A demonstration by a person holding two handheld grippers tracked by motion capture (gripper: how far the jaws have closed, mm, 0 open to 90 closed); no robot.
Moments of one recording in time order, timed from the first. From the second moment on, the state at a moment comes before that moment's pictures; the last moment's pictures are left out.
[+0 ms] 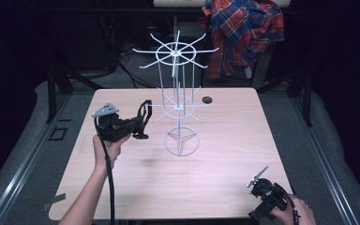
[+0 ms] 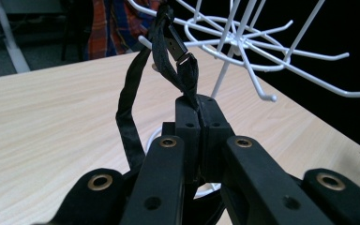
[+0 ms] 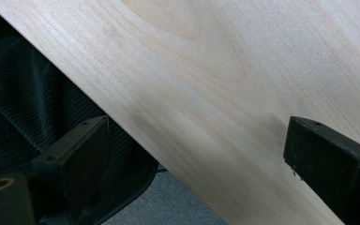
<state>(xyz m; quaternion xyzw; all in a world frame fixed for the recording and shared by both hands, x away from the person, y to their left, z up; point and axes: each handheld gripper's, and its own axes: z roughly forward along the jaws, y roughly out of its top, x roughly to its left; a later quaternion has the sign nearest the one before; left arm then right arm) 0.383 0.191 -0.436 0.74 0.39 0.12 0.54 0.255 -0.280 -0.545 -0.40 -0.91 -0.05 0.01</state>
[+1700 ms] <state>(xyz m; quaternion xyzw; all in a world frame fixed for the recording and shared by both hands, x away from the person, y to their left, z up) 0.371 0.207 -0.460 0.78 0.43 0.11 0.45 0.271 -0.249 -0.539 -0.35 -0.94 -0.06 -0.01</state>
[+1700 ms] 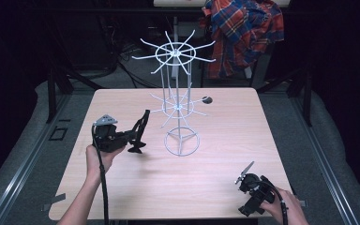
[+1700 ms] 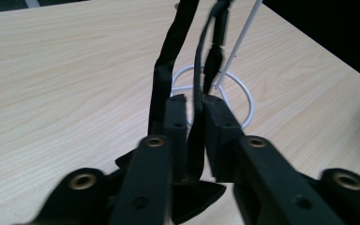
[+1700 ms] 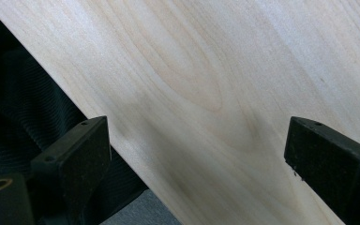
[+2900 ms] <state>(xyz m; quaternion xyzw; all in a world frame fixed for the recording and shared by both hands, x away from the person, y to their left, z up) 0.328 0.209 -0.464 0.82 0.45 0.15 0.32 0.269 -0.247 -0.537 -0.34 -0.94 -0.05 -0.01</state>
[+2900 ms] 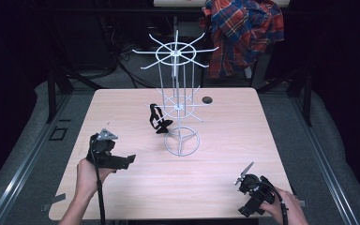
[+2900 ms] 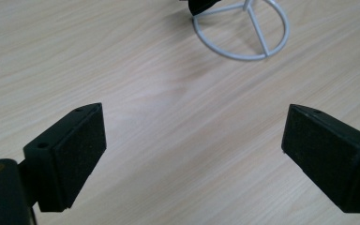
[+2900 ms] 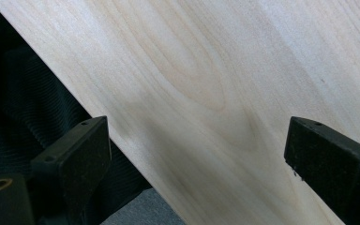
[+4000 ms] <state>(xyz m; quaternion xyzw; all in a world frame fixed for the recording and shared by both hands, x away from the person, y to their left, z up) 0.296 0.224 -0.517 0.87 0.46 0.10 0.17 0.270 -0.244 -0.538 -0.33 -0.94 -0.06 -0.01</state>
